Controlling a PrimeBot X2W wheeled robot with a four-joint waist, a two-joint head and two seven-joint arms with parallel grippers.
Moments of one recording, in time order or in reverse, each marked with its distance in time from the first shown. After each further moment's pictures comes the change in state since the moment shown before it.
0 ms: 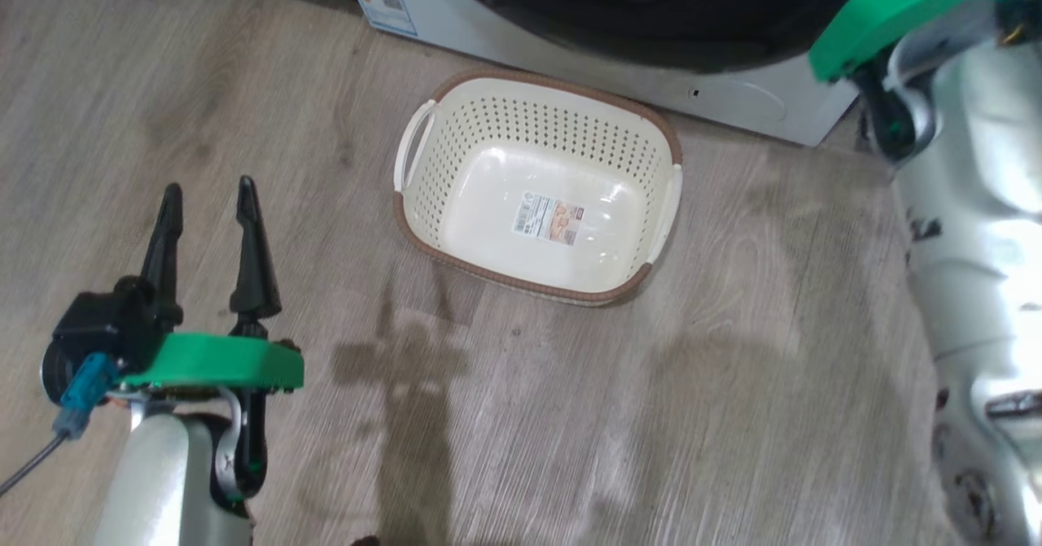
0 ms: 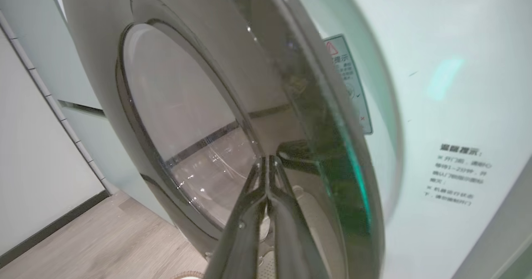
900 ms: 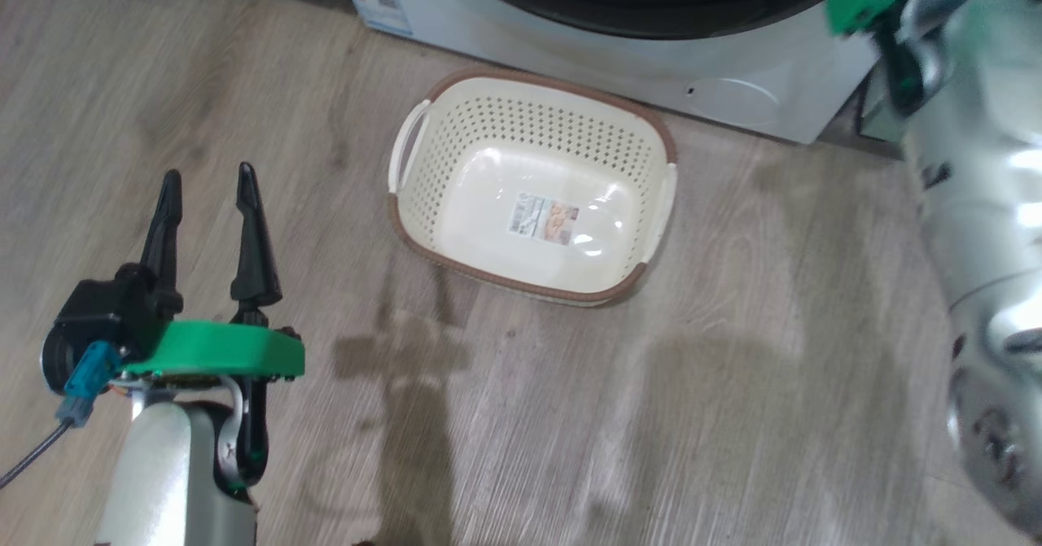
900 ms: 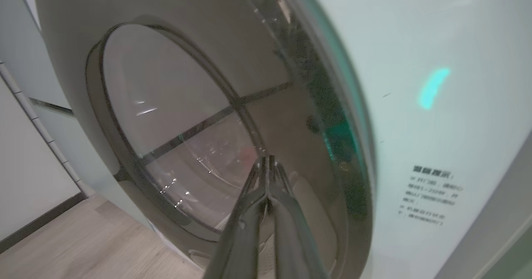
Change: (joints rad) left arm -0.037 -0.042 0.040 0.025 0.046 -0.044 0.000; right arm -0.220 -0.020 -0.015 0.316 -0.075 0.000 -0.111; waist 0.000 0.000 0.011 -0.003
